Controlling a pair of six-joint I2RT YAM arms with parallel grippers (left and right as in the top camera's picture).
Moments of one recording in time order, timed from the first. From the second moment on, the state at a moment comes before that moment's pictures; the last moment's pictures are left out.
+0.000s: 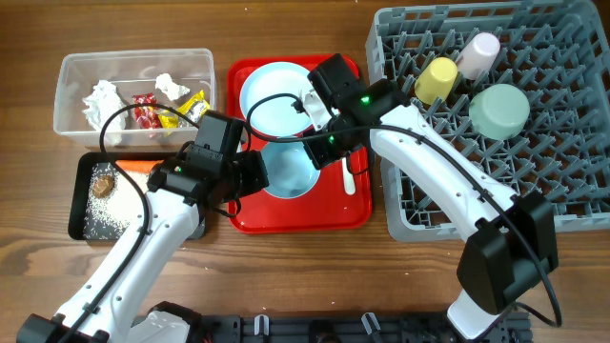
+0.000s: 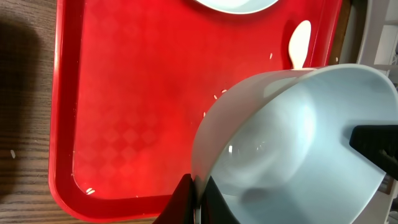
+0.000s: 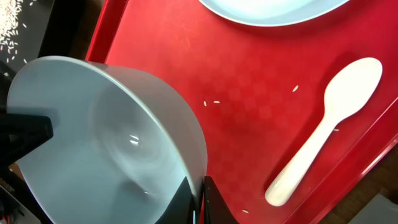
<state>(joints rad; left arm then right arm) -0.36 1.32 0.93 -0.72 0.19 -0.65 0.59 1.84 1.55 -1.00 -0.25 0.09</state>
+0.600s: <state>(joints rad) -0.36 1.32 0.93 -0.72 0.20 -0.65 0.59 1.84 1.54 -0.96 -0.26 0.11</state>
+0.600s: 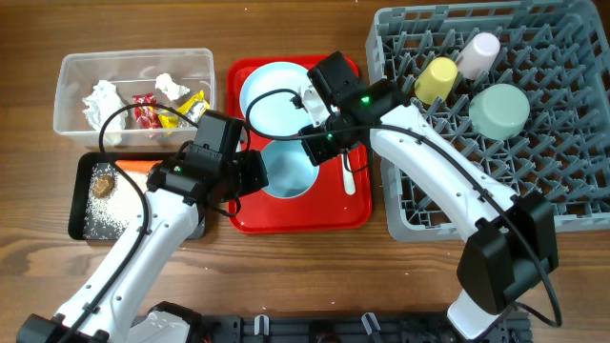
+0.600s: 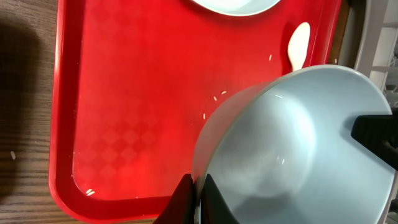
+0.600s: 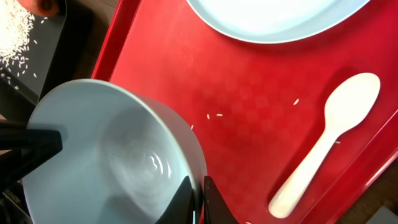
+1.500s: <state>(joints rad) -0.36 1.28 0.94 -0.72 0.18 -0.65 0.58 1.84 1.54 -0.93 -0.35 0.11</state>
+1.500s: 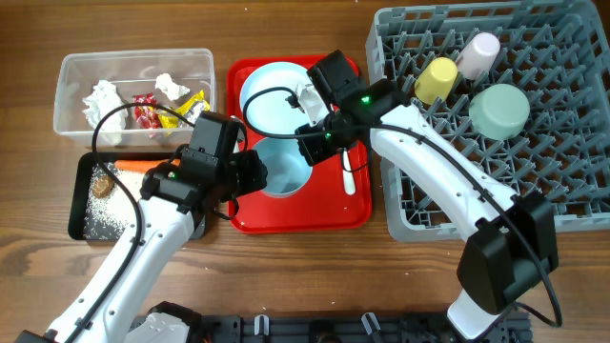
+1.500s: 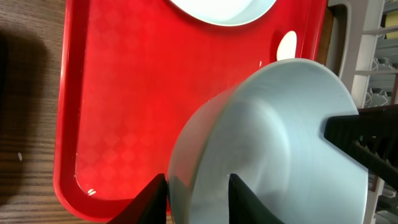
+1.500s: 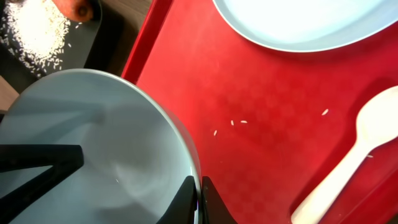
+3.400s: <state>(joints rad) -0.19 1.19 1.01 -0.71 0.18 -0.60 0.10 1.65 1.42 -1.56 0.76 0.94</state>
